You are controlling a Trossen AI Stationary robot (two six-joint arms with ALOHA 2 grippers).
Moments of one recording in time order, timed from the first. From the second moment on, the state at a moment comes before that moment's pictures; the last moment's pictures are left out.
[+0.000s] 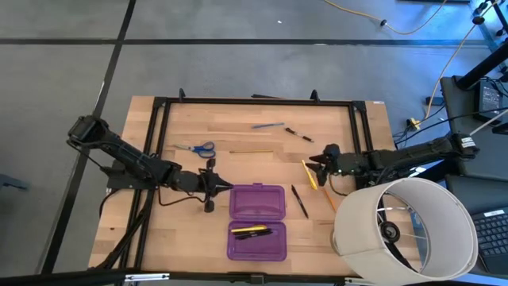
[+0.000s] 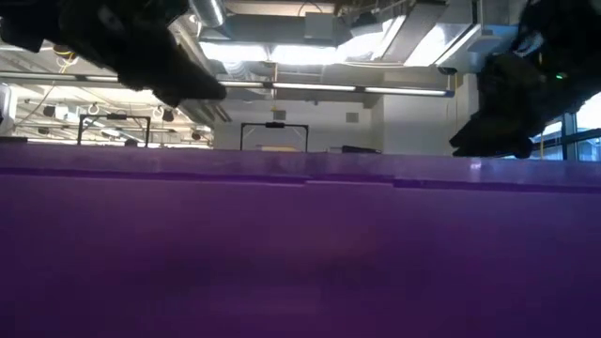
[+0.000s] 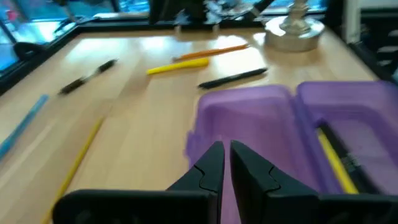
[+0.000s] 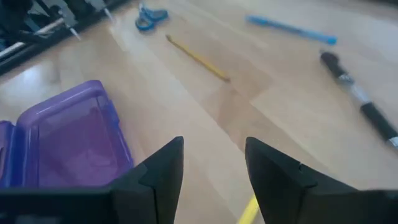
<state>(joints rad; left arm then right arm) -0.37 1.25 0.44 0.40 -0.43 -0.16 0.13 0.77 0.26 -0.07 0.41 0.65</state>
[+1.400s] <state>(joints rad) -0.32 0.79 0.44 0.11 -0.29 -0.07 0.23 1.68 0.98 -0.67 0.16 0.96</state>
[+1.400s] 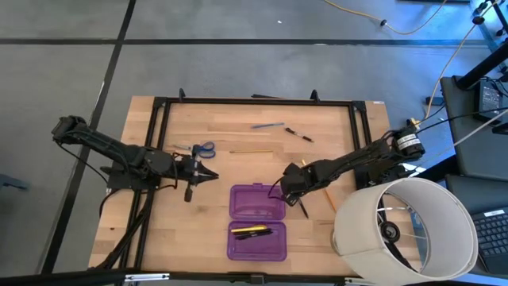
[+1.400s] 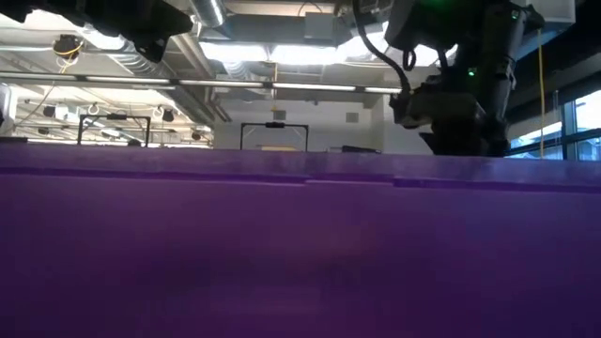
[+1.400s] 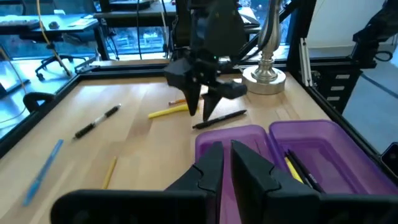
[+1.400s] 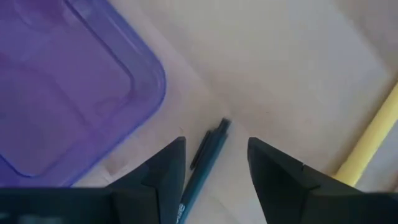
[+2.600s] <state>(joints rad) -0.32 0.79 0.44 0.09 -0.29 -0.03 0.30 1.79 1.05 -0.75 0.19 1.04</state>
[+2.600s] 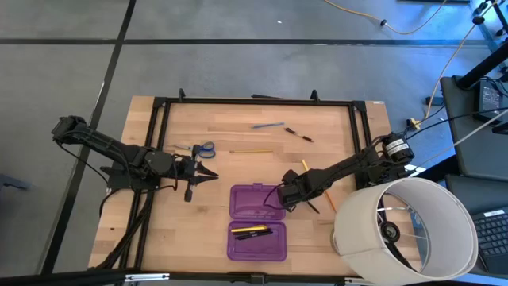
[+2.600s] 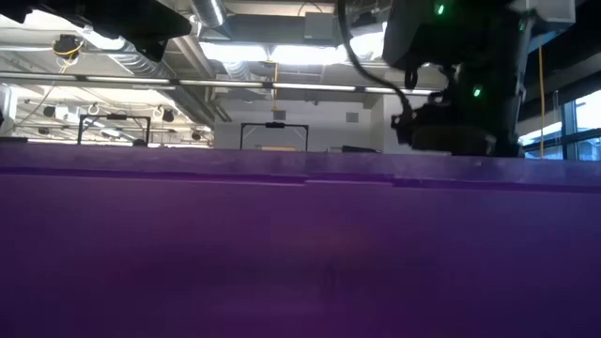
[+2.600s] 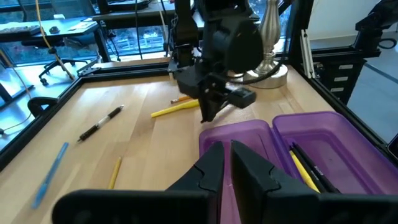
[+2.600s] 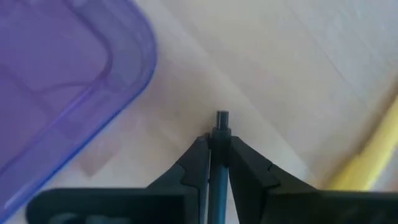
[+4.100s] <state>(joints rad) -0.32 0.81 0.44 0.09 -0.30 0.00 0.48 2.08 1.43 -0.08 -0.05 0.26</state>
